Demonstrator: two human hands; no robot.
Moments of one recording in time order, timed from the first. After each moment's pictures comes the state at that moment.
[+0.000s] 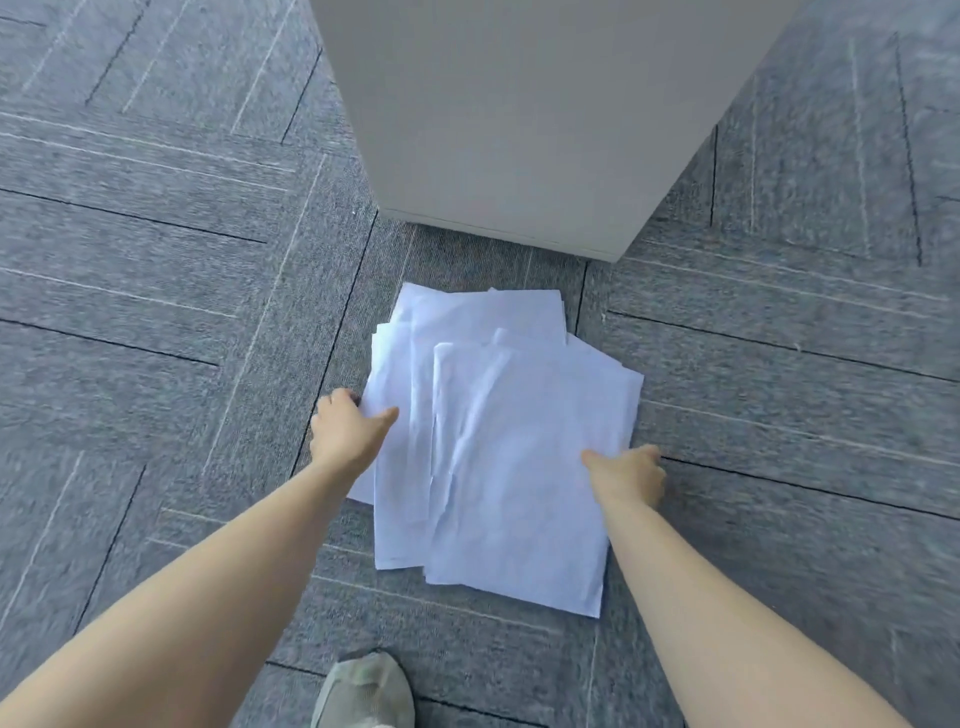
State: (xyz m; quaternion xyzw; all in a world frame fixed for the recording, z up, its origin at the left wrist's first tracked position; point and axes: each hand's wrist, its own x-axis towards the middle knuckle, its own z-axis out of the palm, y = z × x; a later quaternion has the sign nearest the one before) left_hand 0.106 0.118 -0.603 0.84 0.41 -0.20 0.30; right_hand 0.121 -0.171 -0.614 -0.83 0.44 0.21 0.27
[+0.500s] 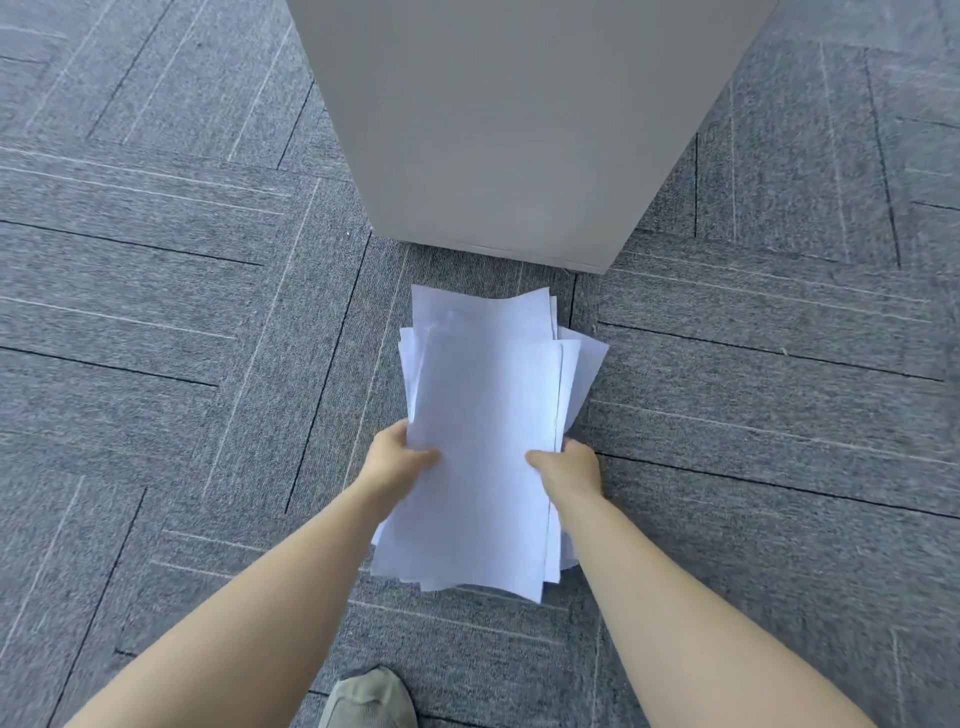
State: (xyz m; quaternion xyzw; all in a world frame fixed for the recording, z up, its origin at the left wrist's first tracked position) left_hand 0.096 0.075 -0.590 0.70 0.35 -0.23 0.57; right_hand 0.120 -0.125 -0.598 -0.74 0.34 0.29 0.50
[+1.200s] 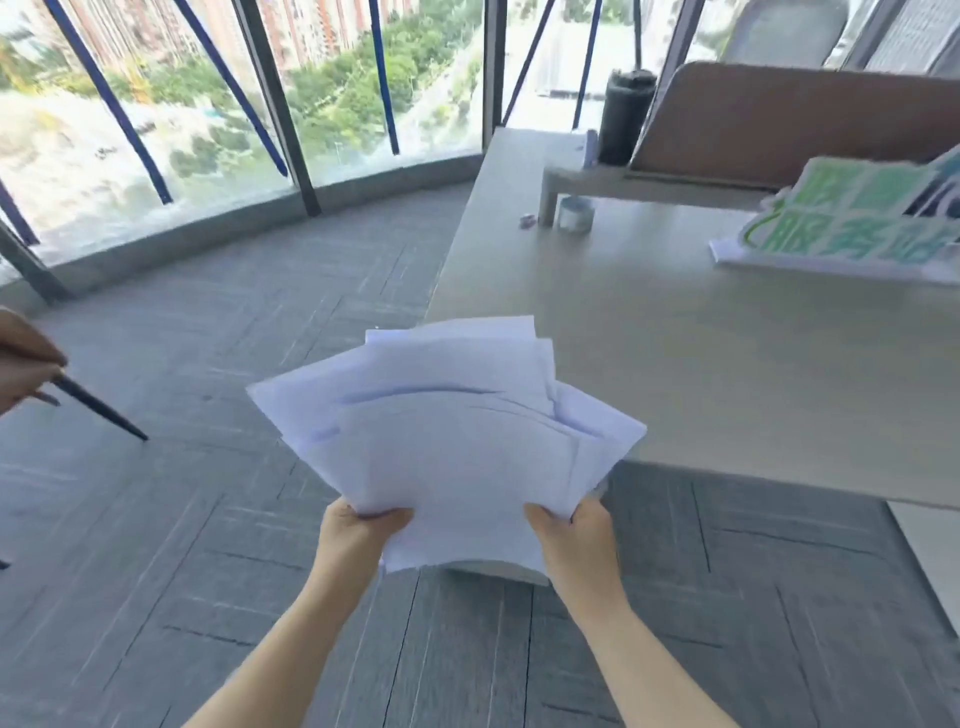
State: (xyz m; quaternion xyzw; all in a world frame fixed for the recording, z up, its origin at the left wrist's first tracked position) left_hand 0.210 0.139 0.131 0.66 0.24 0.03 0.71; right_hand 0.233 -0.082 0.151 -0.72 0.10 0.09 0.68
